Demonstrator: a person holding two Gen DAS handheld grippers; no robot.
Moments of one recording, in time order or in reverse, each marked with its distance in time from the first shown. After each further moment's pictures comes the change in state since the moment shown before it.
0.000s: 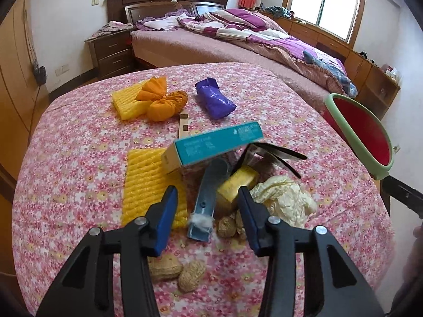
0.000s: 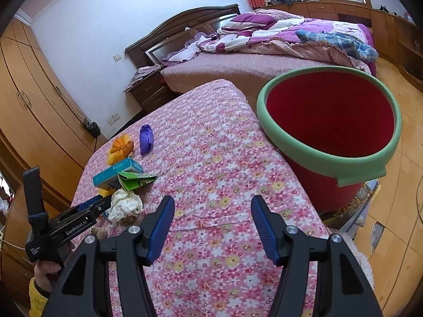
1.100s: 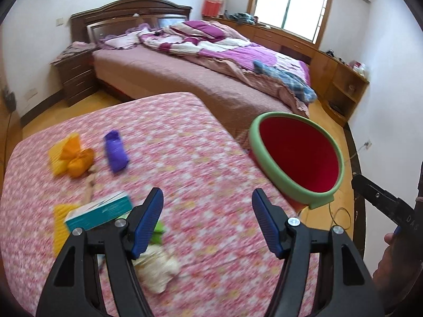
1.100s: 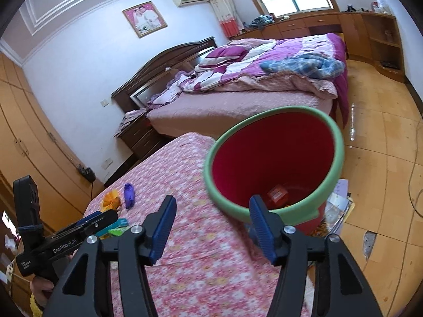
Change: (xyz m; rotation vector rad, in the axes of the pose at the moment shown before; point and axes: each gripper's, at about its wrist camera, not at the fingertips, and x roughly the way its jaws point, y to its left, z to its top) left arm -0.033 -0.117 0.051 0.077 -0.055 -0.150; right arm -0.069 -0.071 0.037 0.119 -0.199 -0.021
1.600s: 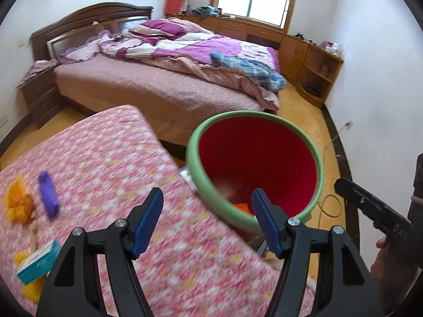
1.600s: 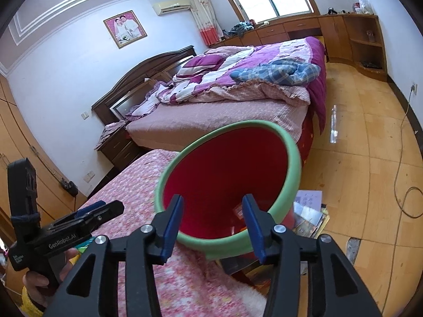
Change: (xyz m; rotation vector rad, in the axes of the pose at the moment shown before) left arm 0.061 -0.090 0.035 0.146 0.029 -0.108; right arm 0.000 -0.060 0.022 0.050 -0.050 -0.094
